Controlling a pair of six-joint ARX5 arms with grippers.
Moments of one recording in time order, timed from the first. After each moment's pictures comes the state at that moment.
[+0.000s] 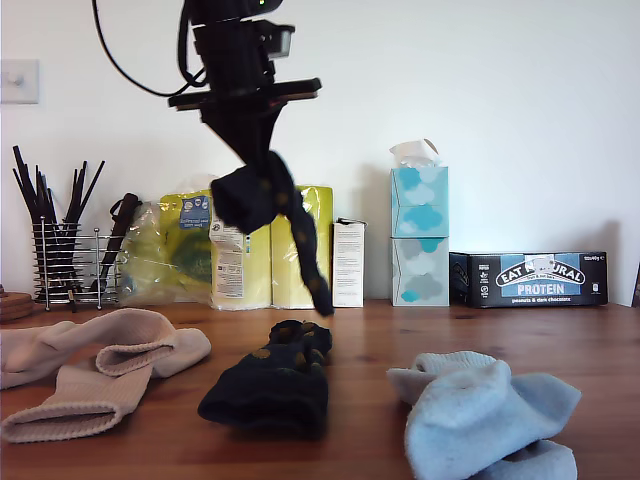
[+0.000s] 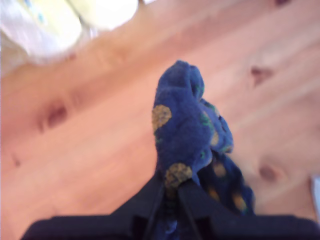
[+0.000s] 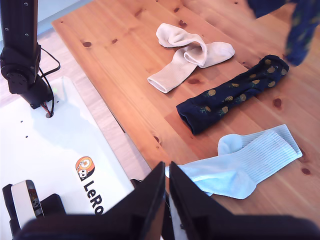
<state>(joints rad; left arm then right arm) -0.52 2.12 2.21 -1.17 -0.09 -0.10 0.53 0.72 1.18 -1.18 -0.44 -0.24</state>
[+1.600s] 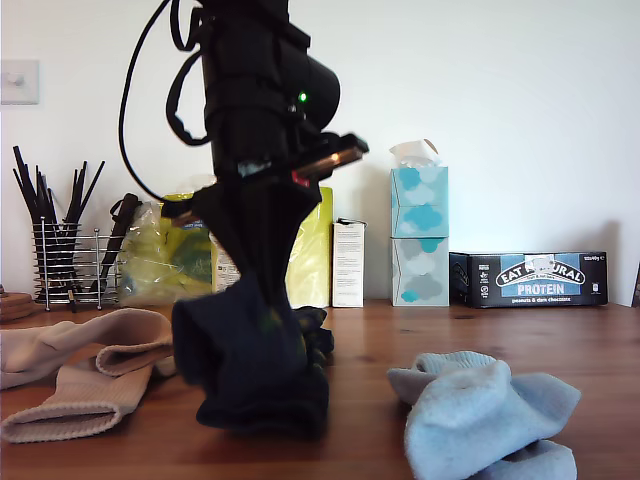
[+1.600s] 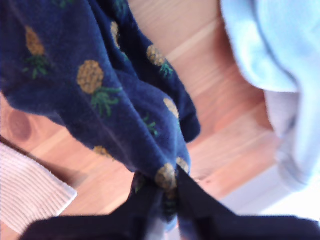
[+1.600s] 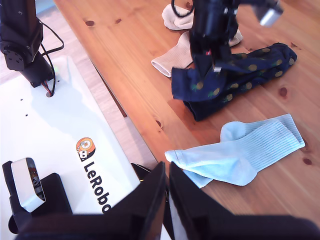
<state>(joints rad) -0.69 2.07 1.76 -1.32 0.23 -0.17 0.56 0.72 1.18 -1.24 -0.41 -0.28</state>
